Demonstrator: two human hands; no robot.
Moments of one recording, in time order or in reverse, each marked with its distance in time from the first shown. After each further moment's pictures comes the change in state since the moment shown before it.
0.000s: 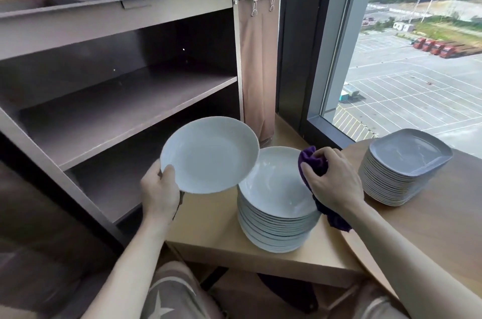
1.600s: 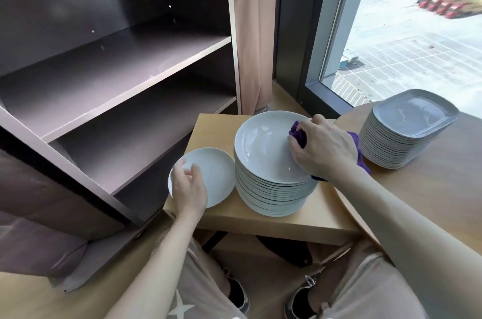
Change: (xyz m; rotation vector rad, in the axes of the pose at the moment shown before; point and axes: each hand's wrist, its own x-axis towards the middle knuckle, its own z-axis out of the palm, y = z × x) left_hand -0.040 -0.087 0.043 0.301 -0.055 -0.142; right_hand -0.003 -0.022 0.008 -0.460 -0.116 -0.144
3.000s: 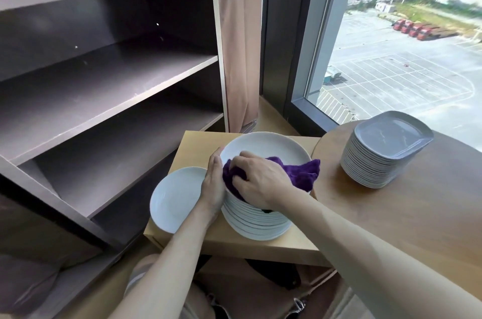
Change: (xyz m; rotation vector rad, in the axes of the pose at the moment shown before) left_hand 0.007 0.066 0.059 -0.386 -0.489 0.063; right_hand 0.003 -0.066 0.008 0.395 -0.310 -0.349
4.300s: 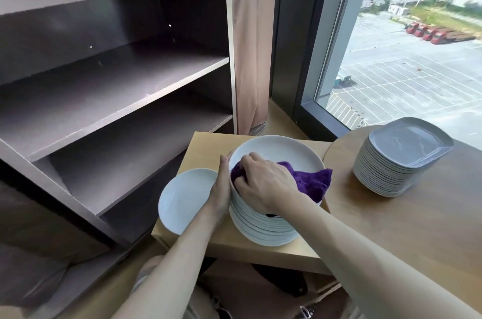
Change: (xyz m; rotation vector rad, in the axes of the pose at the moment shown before) left_hand 0.000 0.010 -0.001 -0.125 -0.140 -0.056; right_hand 0.012 -0.008 0.011 -0.133 0.016 0.077
